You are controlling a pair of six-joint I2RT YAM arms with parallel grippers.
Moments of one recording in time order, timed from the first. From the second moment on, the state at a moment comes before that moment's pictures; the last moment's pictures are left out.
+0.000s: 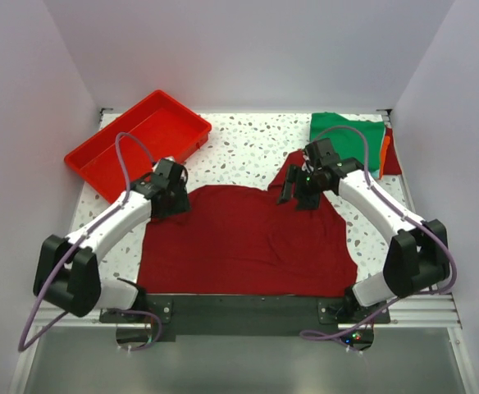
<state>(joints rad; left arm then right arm) -0.39 1.30 0.91 -0.65 -0.21 -0.62 0.37 1.46 1.13 -0.78 -0.25 0.59</state>
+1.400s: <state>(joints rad) -0.41 1.64 0.95 -0.59 -0.21 -0.43 0.37 1.60 1.22 -0.82 -0.27 0.62</state>
